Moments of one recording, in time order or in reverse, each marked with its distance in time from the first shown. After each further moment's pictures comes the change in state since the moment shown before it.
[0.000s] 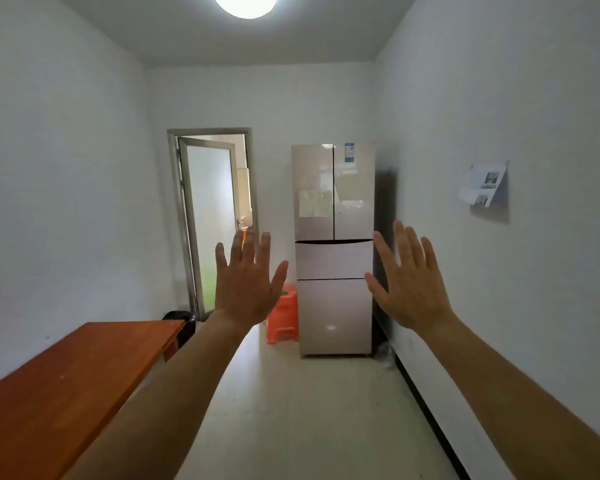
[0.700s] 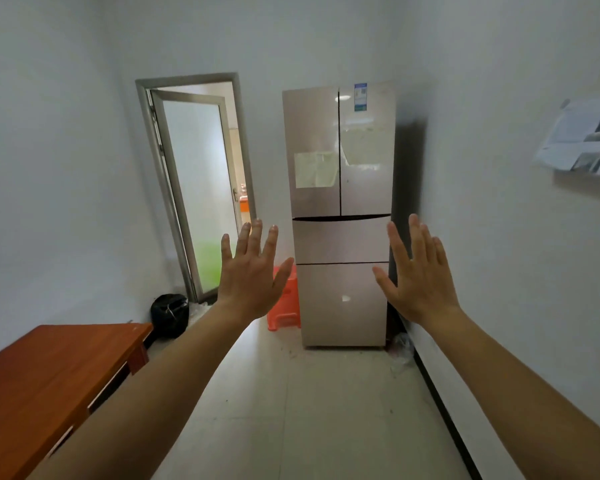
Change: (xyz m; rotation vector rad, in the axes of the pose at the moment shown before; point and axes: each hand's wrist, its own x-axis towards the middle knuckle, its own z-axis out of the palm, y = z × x) left_hand 0.227 0.042 0.343 0.098 -0.189 0.046; right_hand 0.173 0.123 0.369 0.180 -0.163 0.063
